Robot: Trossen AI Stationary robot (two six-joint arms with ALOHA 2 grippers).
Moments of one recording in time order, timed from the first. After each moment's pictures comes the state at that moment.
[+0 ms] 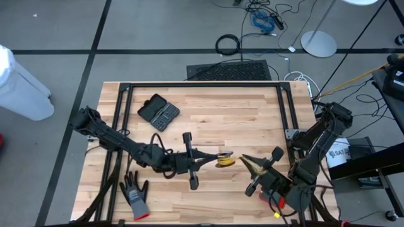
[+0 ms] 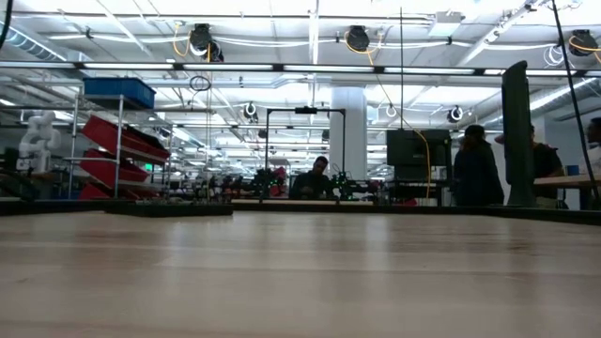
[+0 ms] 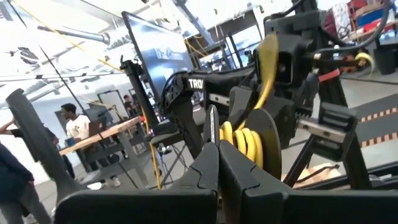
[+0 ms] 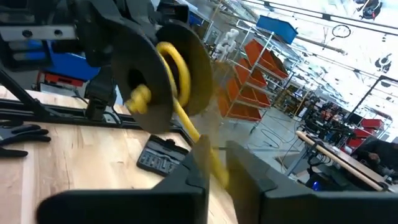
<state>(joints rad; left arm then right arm) -0.46 1.61 1.20 0.68 -0.50 0.53 0.91 1.46 1.17 0.08 1.57 -0.18</state>
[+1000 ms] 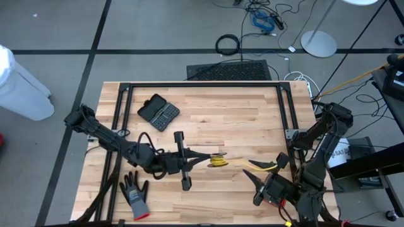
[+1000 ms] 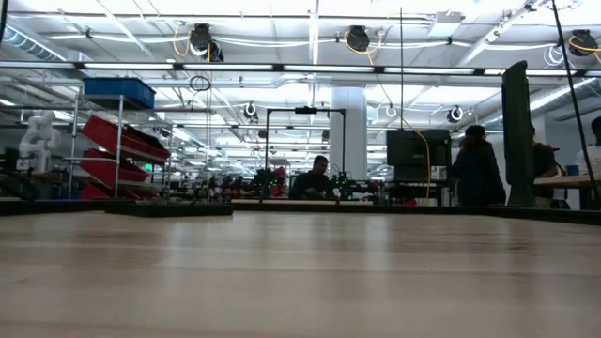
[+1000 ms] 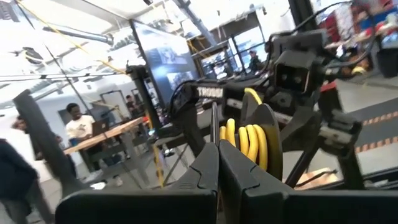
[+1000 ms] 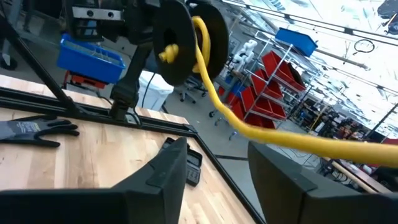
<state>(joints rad) -0.51 1.53 1.20 0.62 -0.56 0.54 1.01 1.46 1.17 0.09 1.57 -0.22</state>
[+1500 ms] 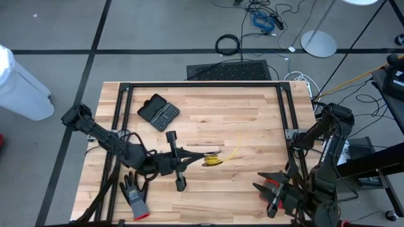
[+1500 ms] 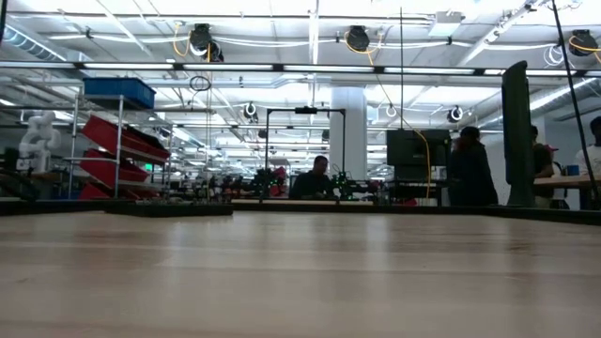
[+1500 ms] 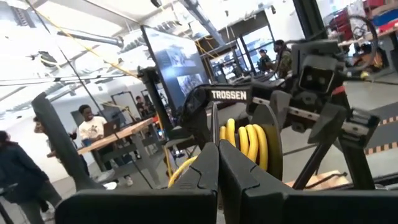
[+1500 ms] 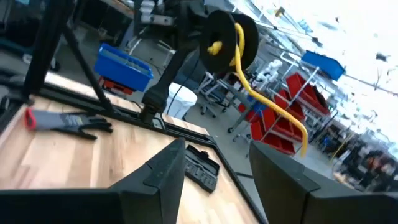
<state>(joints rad) -0.55 1.49 1.20 0.60 -0.64 0.58 1.14 1.46 1.17 0.03 1.57 -0.22</state>
